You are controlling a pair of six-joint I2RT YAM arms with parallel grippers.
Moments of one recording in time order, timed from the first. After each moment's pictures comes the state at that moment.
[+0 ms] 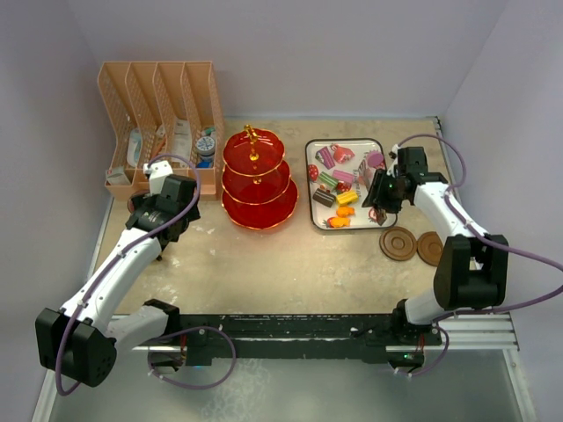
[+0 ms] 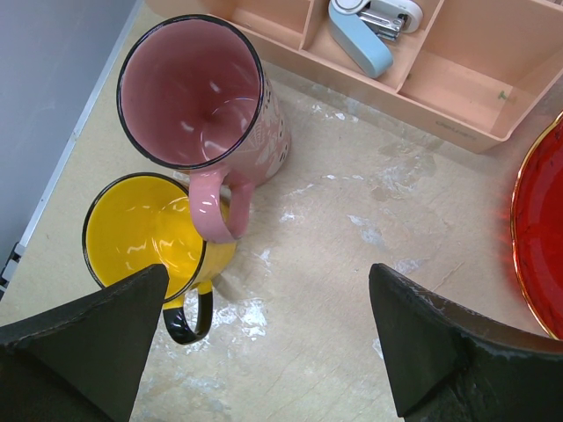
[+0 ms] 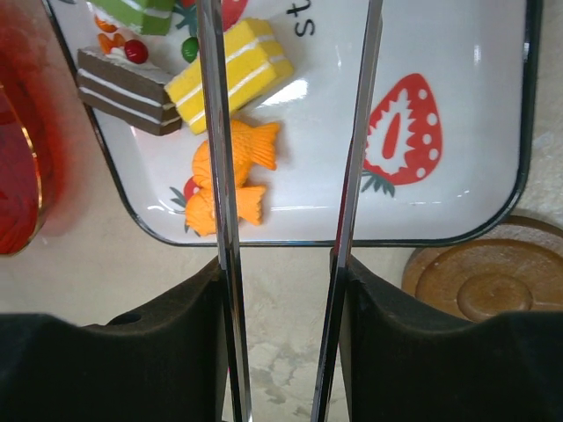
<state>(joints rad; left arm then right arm) -0.33 1.06 0.88 -0.72 -0.69 -0.51 0.02 1.50 1.07 -0.62 -0.18 0.32</state>
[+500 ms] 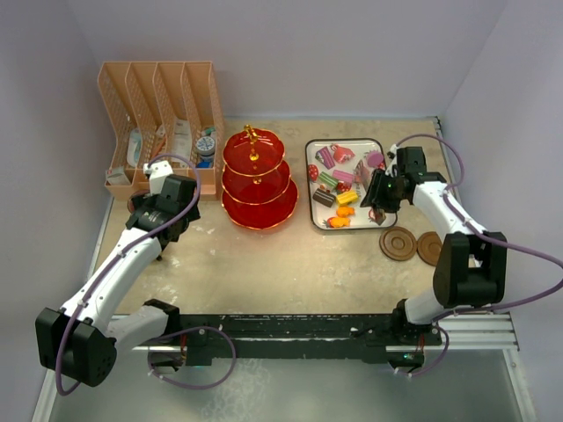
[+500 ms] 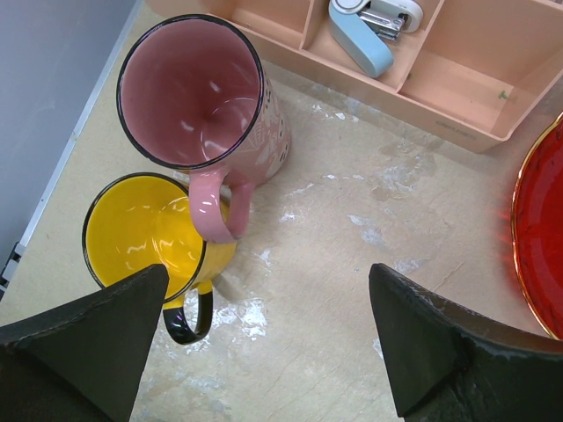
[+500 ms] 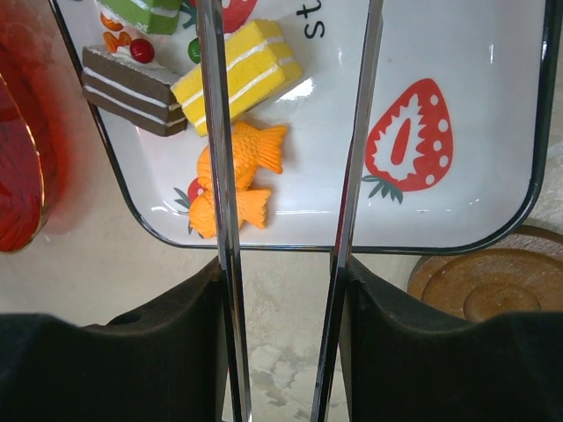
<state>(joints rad) -0.33 1.06 0.88 -0.72 -0.69 -0.51 0.02 1.51 1.07 -0.60 -0.23 0.32</state>
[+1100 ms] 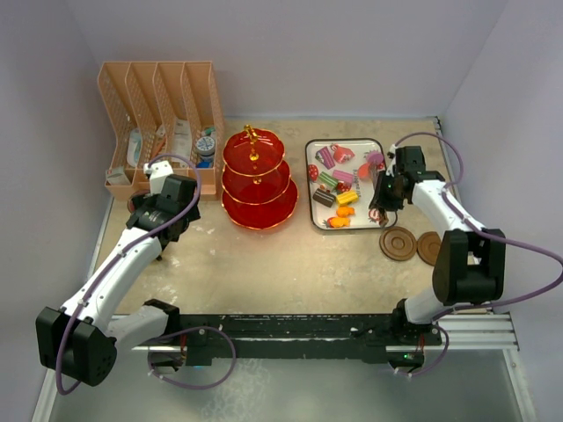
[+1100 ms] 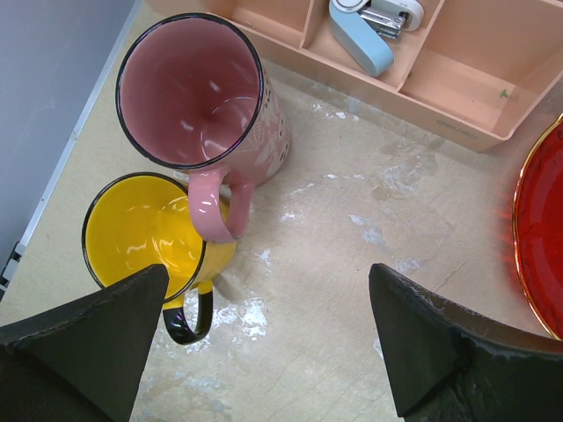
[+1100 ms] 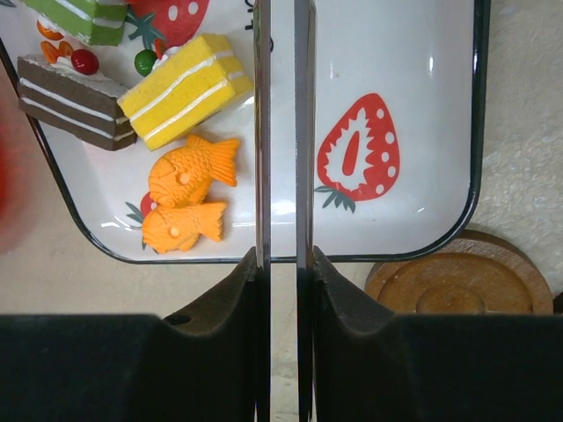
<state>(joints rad) -0.33 1.07 0.88 -0.72 -0.69 -0.51 0.02 1.54 1.08 -0.61 -0.12 0.25</state>
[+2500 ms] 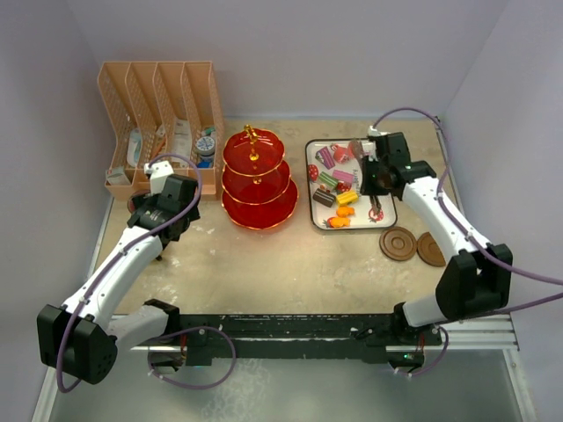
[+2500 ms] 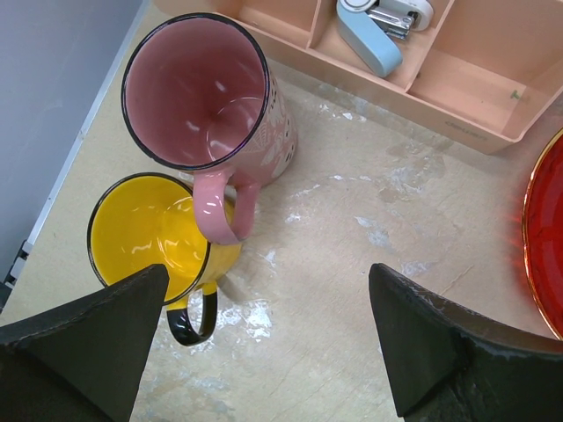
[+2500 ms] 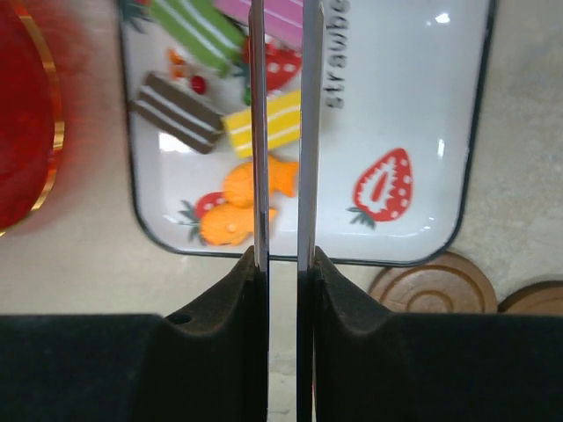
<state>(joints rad) -0.33 1.08 0.88 -0.72 -0.70 -0.51 0.18 1.47 1.21 -0.68 0.04 0.17</state>
